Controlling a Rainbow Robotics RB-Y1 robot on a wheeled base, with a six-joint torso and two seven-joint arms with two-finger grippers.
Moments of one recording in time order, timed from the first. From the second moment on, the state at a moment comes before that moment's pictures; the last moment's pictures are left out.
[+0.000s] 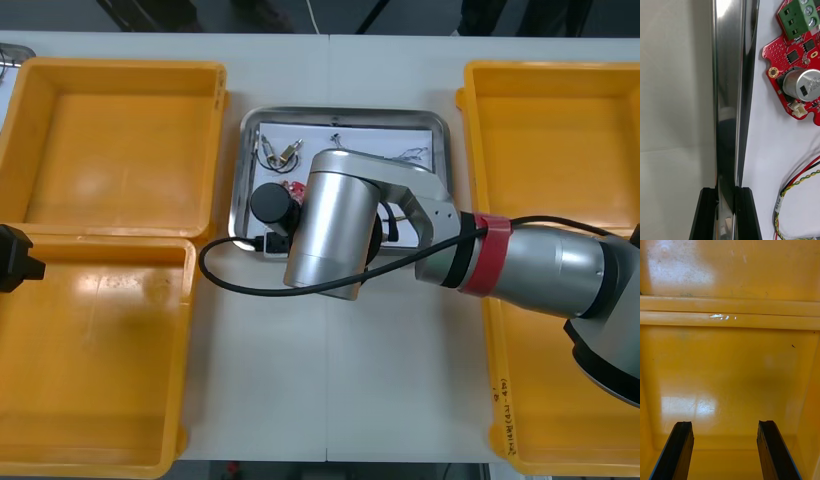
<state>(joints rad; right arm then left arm) -1.04 -0.39 1.09 -1.62 -0.49 1.60 1.77 -0.12 0.82 0.33 -2.28 0.90 1.91 -1.17</state>
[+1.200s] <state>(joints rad) -1.18 -0.39 1.09 -1.34 -0.56 1.30 1.95 -0.12 0.82 0.33 -2.28 0.90 1.91 -1.17</state>
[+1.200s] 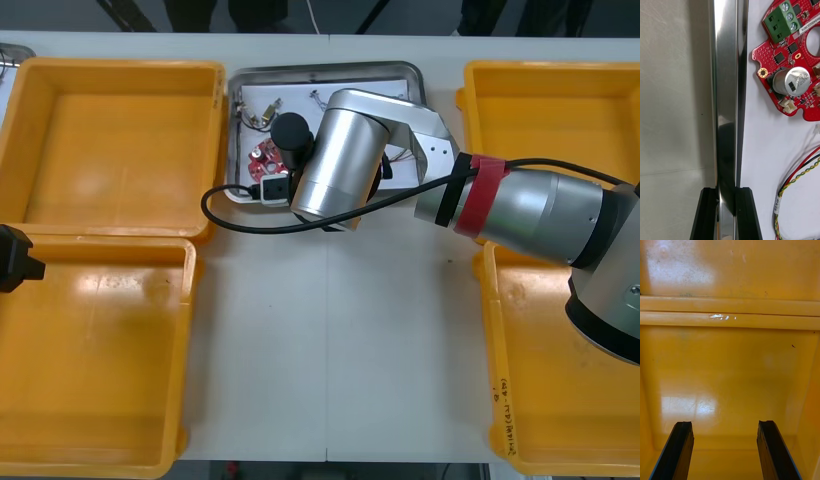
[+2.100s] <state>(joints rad) -1.27 -0.39 1.09 -1.15 -0.68 1.14 1.97 -0.12 0.82 0.33 -2.28 0.90 1.91 -1.17</state>
